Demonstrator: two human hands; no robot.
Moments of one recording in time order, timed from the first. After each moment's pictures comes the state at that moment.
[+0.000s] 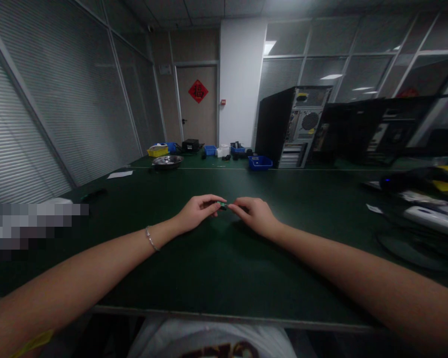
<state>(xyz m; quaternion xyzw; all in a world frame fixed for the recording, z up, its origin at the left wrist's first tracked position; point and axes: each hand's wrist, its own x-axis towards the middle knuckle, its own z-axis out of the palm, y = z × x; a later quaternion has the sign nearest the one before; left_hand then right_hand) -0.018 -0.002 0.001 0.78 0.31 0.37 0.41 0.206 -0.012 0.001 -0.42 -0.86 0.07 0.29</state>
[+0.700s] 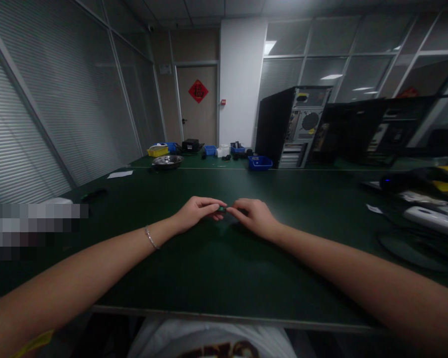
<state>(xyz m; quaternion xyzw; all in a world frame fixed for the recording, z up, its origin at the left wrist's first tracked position) -0.020 0.002 -0.005 0.70 0.30 0.36 0.54 0.205 -0.013 -0.002 -0.39 -0.87 0.06 0.29</state>
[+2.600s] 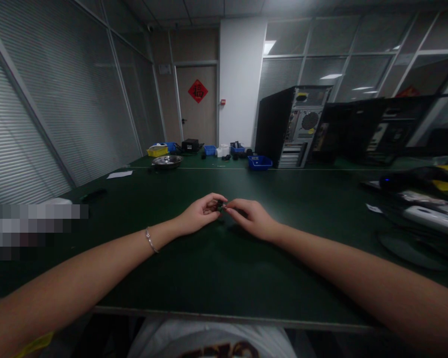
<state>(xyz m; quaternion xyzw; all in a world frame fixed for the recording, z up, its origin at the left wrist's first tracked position) -0.017 -0.001 -0.005 0.76 0.26 0.34 0.48 0.201 -0.020 0.005 -0.30 -0.89 0.12 0.32</state>
